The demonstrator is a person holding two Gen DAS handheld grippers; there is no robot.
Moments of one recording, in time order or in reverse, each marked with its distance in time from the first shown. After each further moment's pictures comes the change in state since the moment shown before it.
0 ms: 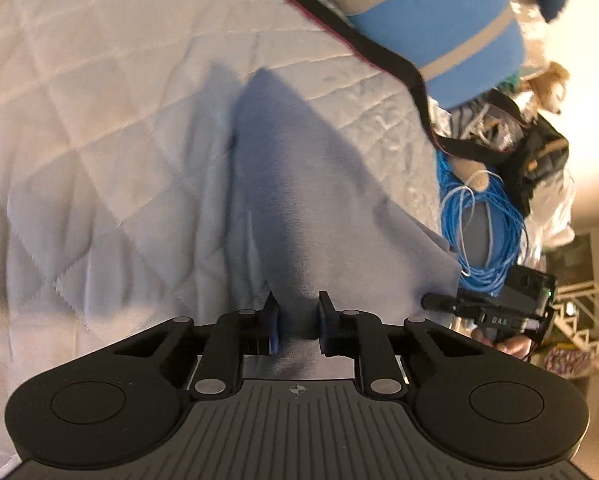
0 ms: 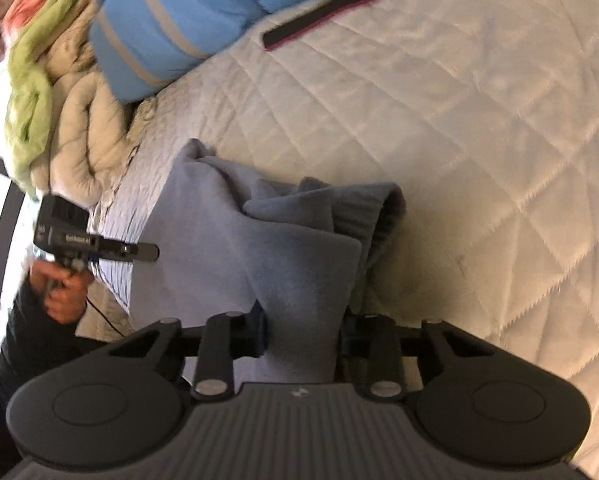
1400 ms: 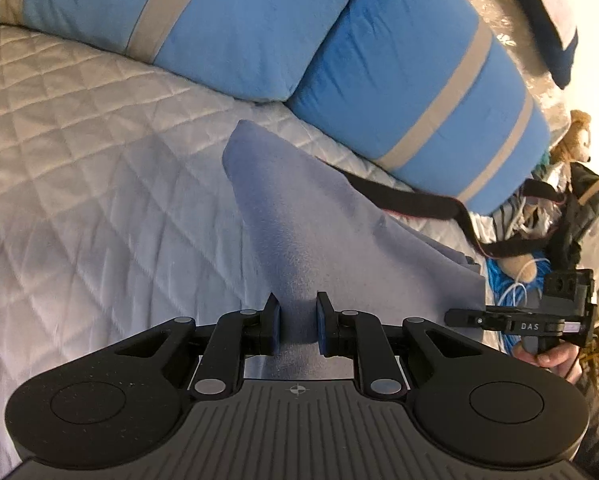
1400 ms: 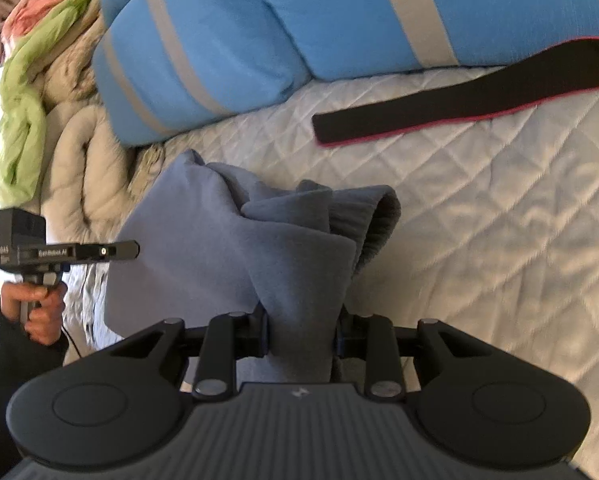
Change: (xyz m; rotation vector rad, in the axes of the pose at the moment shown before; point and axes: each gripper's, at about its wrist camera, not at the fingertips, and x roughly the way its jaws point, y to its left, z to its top) left arm -0.083 -0.002 0.132 0.134 -0.265 0.218; right arm 0.083 0.052 0.156 -0.054 -0.072 -0.018
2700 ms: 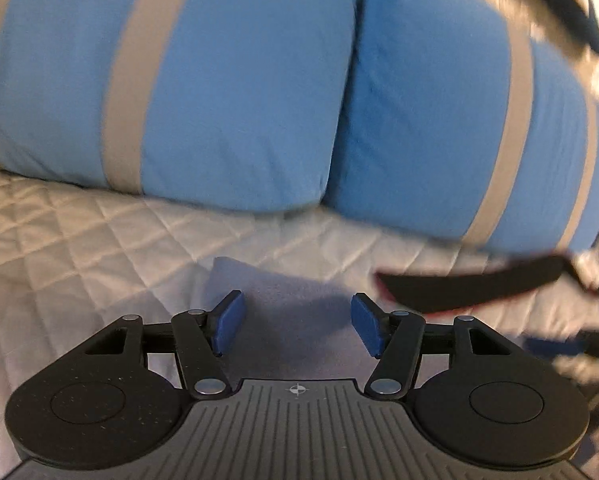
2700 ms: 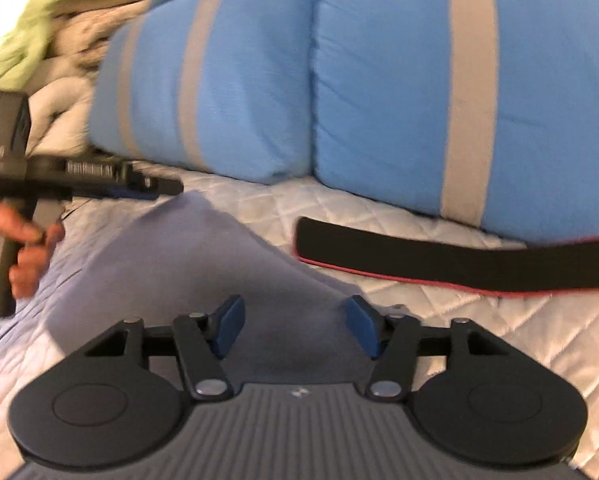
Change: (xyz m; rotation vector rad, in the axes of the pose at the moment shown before) left arm 0.097 -0.026 0.040 0.238 -0.310 0.320; right arm 0.064 0.033 0.013 -0.372 -0.329 -0.262
